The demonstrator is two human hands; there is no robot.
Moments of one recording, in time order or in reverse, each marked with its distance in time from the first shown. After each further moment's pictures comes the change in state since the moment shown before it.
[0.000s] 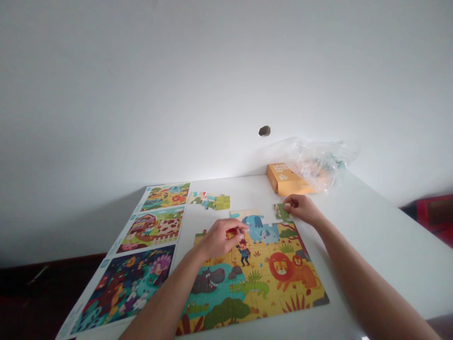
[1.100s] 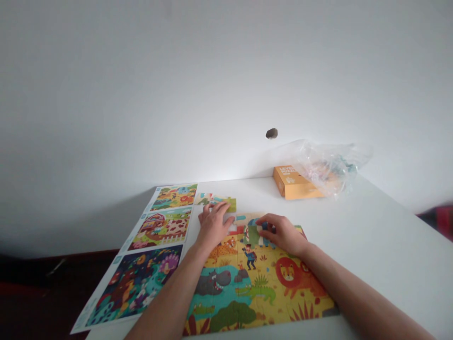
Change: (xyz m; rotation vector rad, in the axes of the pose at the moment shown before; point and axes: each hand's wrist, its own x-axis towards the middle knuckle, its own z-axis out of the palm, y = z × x) left_hand 0.003 -0.045 -0.010 0.773 0.417 -0.338; right_hand -0.043 -0.085 0.061 0.065 -0.242 -0.308
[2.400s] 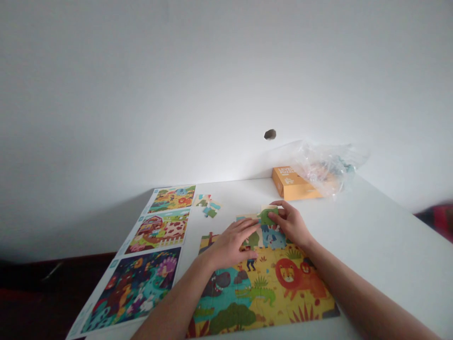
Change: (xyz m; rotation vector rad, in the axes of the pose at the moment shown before) left_hand -0.017 0.041 -0.020 -0.439 -0.439 0.520; right_hand 0.004 0.022 -0.005 0.448 0.250 0.233
